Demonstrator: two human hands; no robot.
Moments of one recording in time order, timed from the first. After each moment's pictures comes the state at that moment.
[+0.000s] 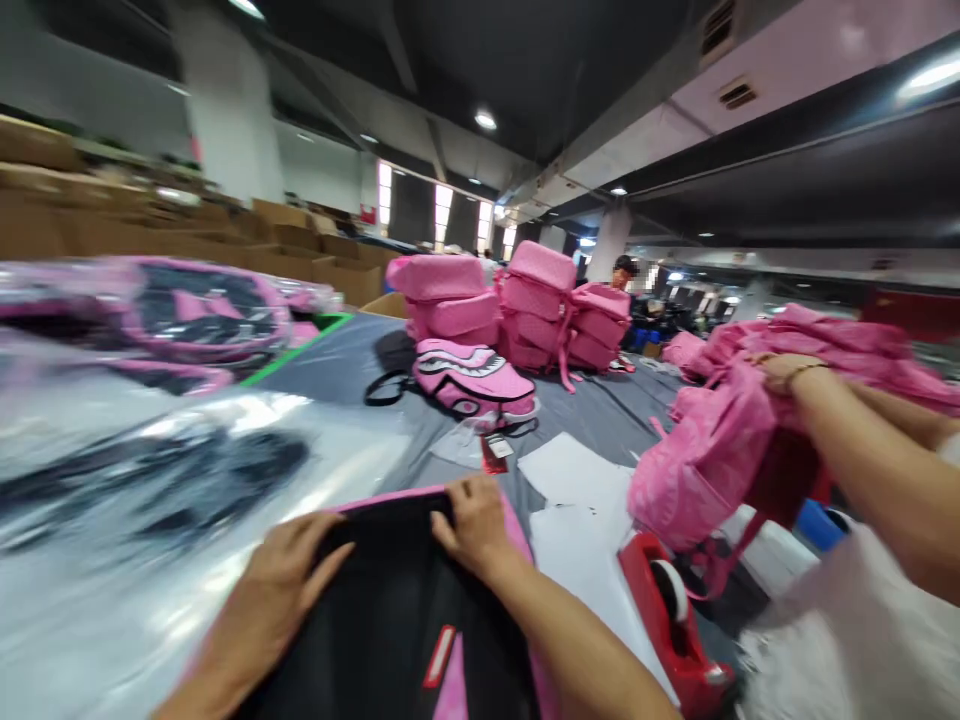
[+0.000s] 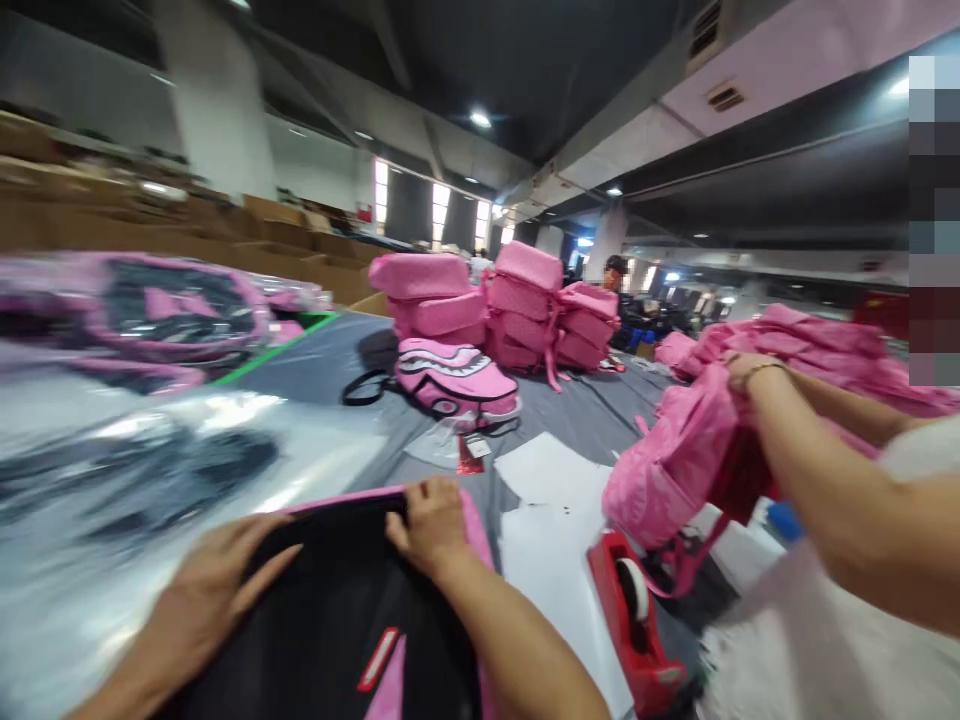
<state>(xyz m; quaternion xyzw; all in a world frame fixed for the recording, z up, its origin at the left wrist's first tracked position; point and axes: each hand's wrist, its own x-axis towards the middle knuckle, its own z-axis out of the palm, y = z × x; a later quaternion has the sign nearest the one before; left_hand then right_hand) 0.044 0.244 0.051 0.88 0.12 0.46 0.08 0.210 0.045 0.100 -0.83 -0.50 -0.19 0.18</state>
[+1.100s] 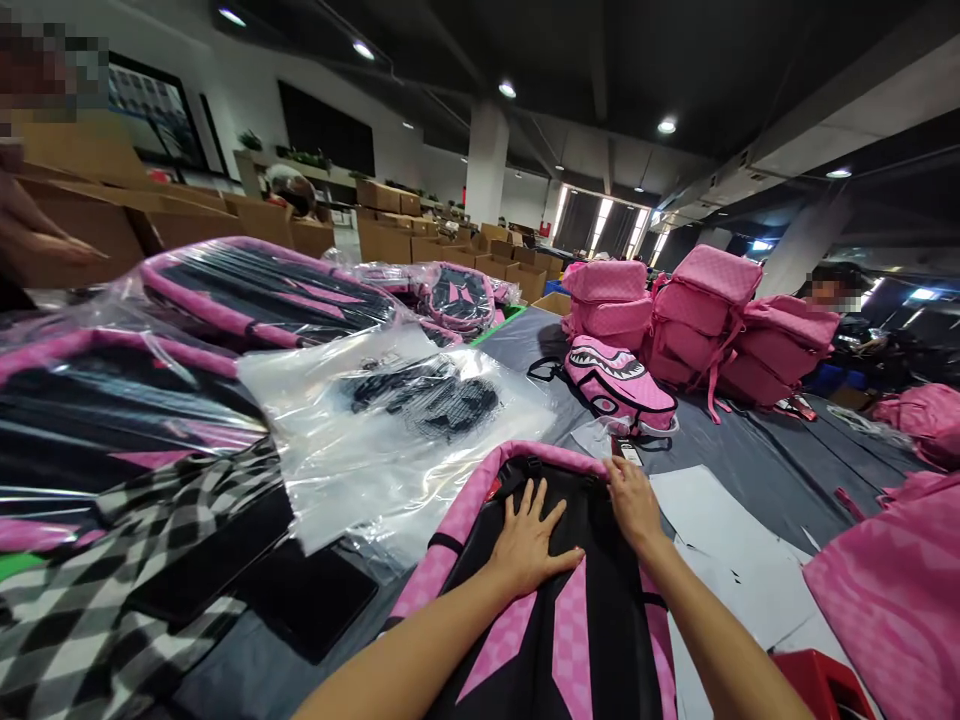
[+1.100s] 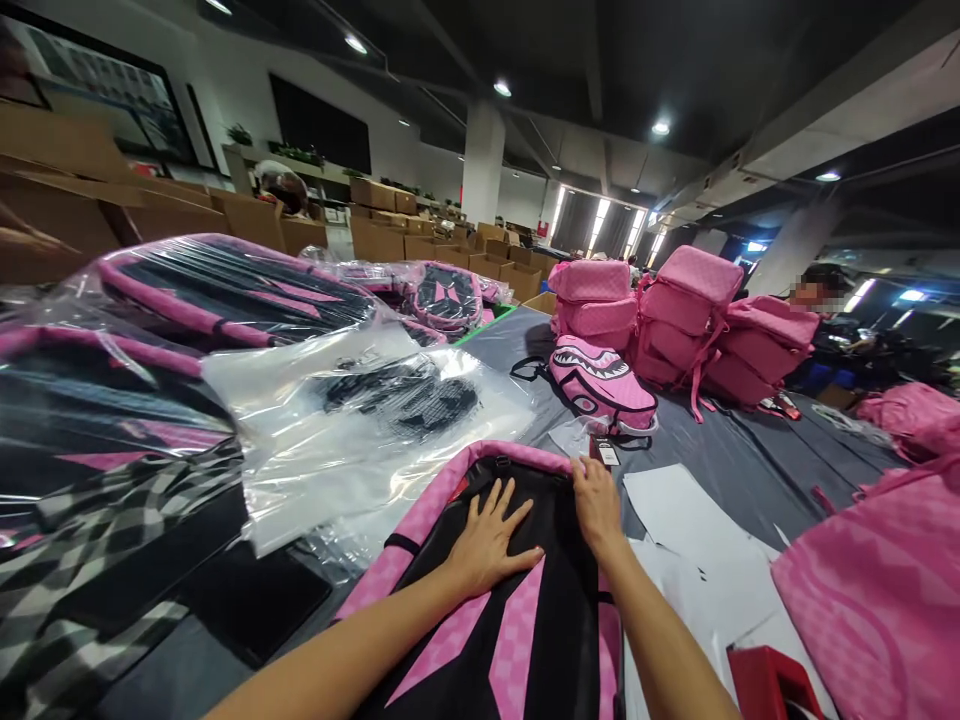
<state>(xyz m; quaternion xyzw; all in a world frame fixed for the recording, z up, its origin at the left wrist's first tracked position) 0.089 0.141 0.052 0.94 0.23 0.11 0.22 0.295 0.054 0.083 -0.84 -0.52 -0.12 0.06</state>
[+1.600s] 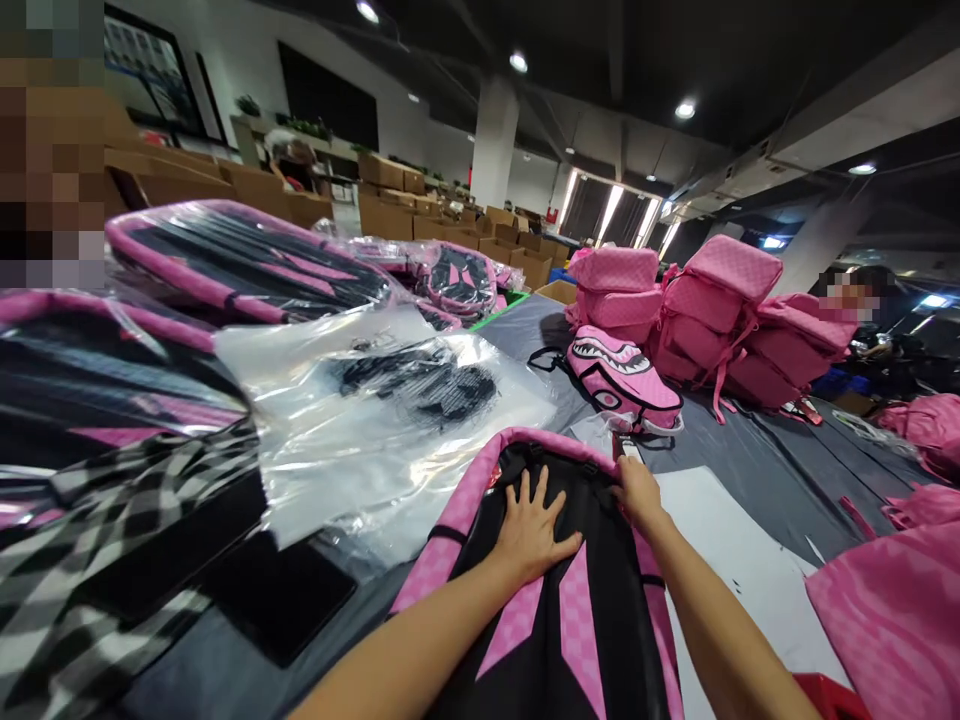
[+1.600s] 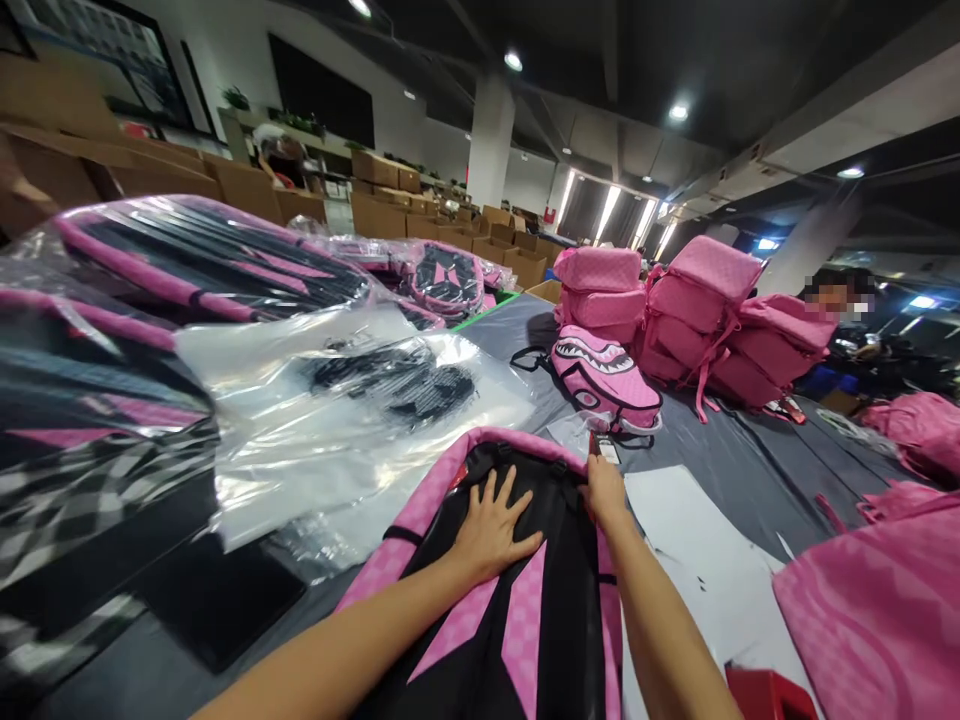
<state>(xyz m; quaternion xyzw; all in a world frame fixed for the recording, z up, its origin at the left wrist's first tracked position) 0.120 0.145 0.030 0.93 0.26 0.16 0.17 0.335 0.069 0.091 -0.87 -0.48 -0.08 0.02</state>
